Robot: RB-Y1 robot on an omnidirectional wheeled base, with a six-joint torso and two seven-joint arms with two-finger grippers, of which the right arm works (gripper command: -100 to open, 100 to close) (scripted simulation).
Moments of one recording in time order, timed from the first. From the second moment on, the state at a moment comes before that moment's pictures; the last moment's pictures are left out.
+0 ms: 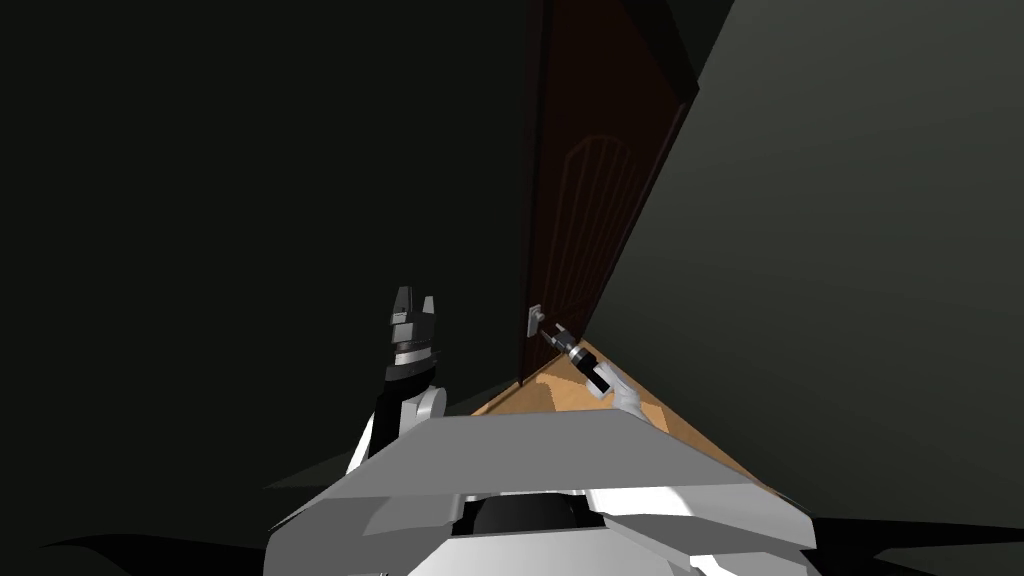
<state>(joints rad) 0.00 -0.29 0.01 -1.23 0.80 -0.66 0.55</state>
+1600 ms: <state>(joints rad) -0.06 -0.34 -0.08 -1.05 0.67 -0.70 0.58</state>
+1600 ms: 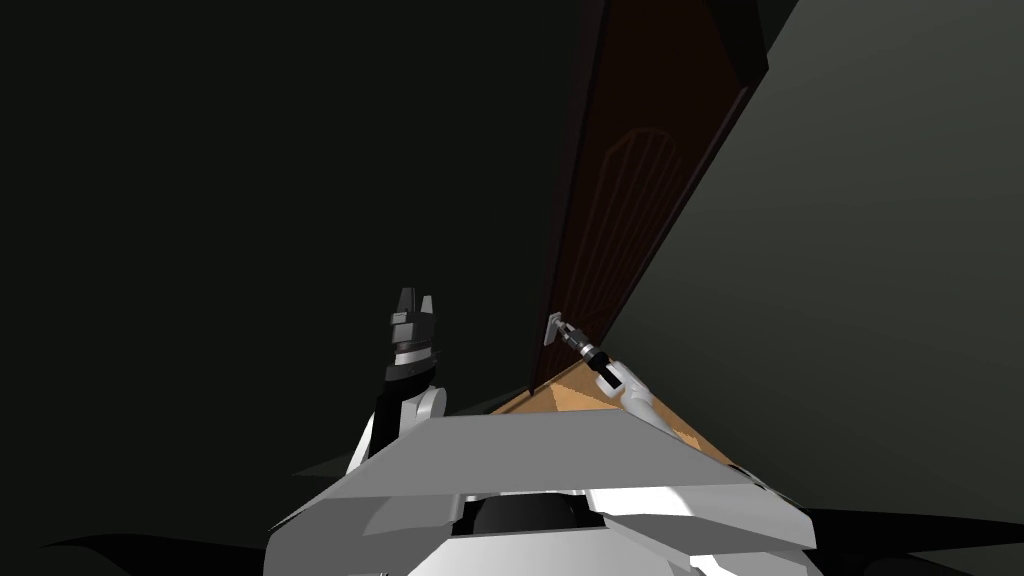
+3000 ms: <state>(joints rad) -0.04 -0.35 -0.06 -1.04 0.39 -0.50 0.56</state>
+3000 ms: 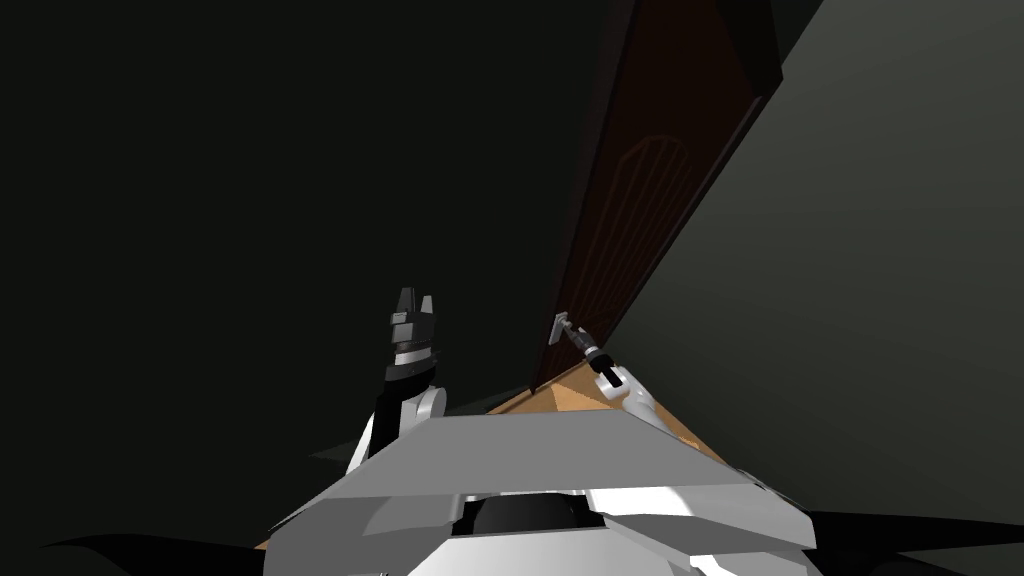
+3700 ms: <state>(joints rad) -0.04 -0.34 -0.05 -1.06 0.37 -0.47 0.57</state>
